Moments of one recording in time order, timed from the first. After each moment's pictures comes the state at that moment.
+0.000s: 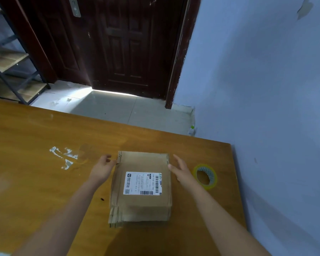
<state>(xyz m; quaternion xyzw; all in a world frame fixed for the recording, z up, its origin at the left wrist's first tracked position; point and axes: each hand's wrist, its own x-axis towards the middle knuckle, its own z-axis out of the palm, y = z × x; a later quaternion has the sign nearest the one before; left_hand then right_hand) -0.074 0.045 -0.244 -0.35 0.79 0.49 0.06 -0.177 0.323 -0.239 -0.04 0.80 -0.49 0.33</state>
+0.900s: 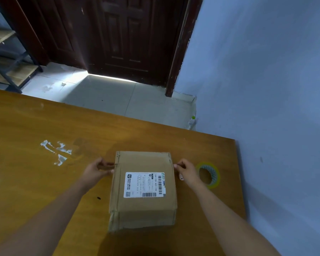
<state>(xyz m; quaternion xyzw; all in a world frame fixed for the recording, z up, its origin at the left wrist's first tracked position) -0.063 0.020 -0.284 -0.29 0.74 0.60 0.08 -0.201 0.327 -0.261 -0.02 0.85 -0.43 0.29</state>
